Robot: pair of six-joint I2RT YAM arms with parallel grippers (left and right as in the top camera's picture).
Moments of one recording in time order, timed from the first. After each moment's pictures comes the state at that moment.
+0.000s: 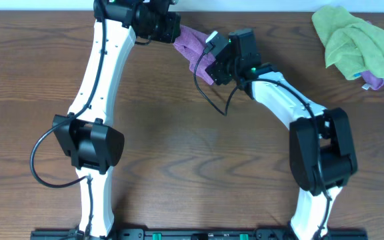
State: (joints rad) left arm -0.24 2.23 2.41 -1.18 0.42 0.00; right arm 0.33 2.04 1.44 -0.16 -0.08 -0.45
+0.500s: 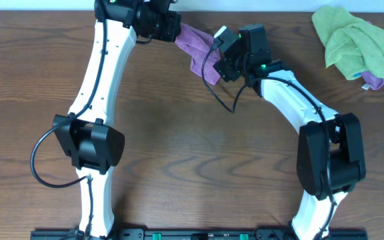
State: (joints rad) left arm -0.25 2.23 2.41 -1.16 0.41 0.00; right arm 0.29 2.00 1.44 -0.20 -0.07 -0.48
